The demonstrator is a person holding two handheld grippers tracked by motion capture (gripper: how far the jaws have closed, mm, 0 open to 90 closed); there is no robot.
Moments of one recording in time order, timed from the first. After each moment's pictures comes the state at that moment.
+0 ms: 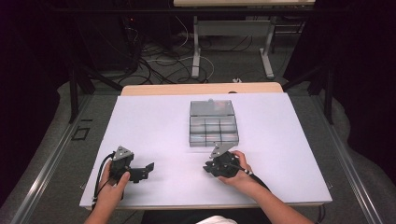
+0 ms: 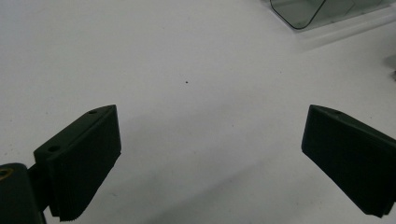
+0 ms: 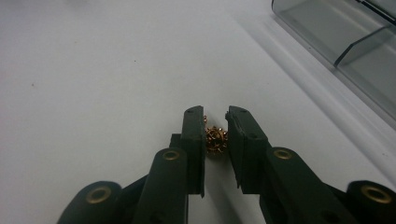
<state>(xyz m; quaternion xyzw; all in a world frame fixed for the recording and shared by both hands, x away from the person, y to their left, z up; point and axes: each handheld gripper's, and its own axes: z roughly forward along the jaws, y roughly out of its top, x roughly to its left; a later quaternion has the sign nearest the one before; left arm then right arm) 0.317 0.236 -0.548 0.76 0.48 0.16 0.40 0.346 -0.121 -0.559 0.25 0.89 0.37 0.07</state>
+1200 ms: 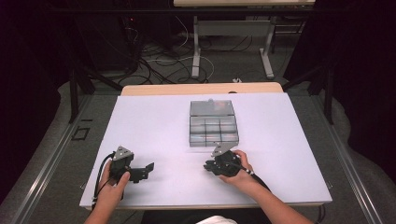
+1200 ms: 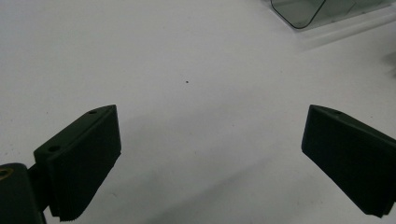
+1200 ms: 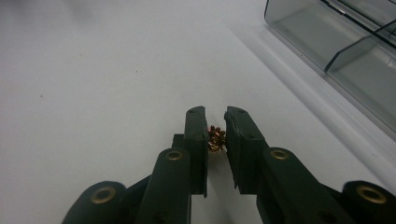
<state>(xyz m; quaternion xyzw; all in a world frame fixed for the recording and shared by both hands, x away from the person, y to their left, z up) 0.317 0.236 -0.548 0.77 0.48 0.16 0.39 0.346 -0.125 -0.554 0.26 0.88 0.39 0.08</state>
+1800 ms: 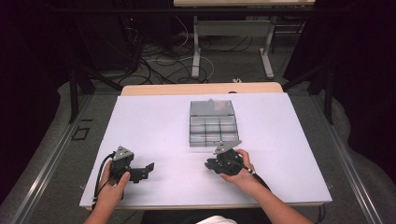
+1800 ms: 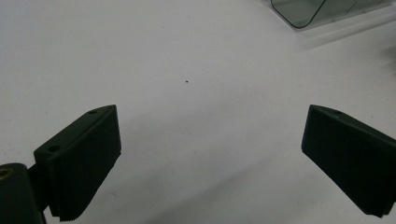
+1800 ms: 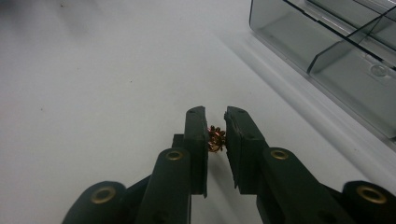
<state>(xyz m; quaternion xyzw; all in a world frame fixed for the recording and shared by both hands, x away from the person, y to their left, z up) 0.317 0.236 -0.548 0.76 0.48 0.16 0.39 0.347 -0.129 -0.550 0.28 0.87 0.40 0.08</state>
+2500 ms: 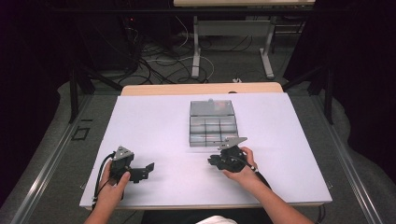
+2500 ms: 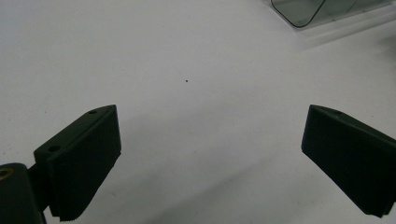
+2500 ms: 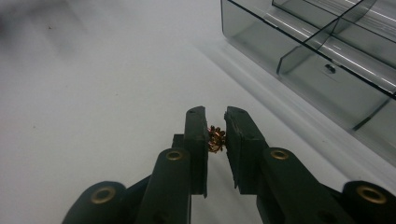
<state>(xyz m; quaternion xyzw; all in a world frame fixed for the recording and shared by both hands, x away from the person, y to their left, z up) 0.317 0.237 -0.547 0.77 0.48 0.16 0.39 0.351 -0.140 -0.543 0.32 0.85 0.41 0.08</state>
